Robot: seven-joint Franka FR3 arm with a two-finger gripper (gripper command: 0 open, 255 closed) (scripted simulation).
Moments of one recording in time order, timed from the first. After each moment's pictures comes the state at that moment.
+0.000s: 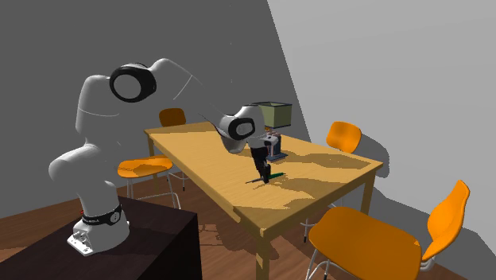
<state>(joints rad) 0.25 0.36 0.38 -1.94 -0.30 2.43 0.15</state>
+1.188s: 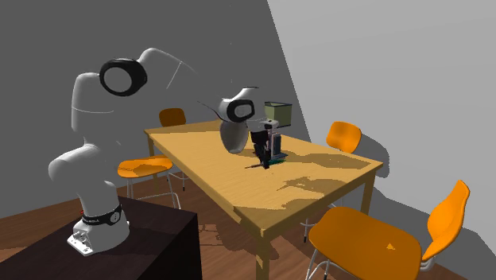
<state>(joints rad) 0.23 0.27 0.42 -1.88 -0.23 2.28 0.09</state>
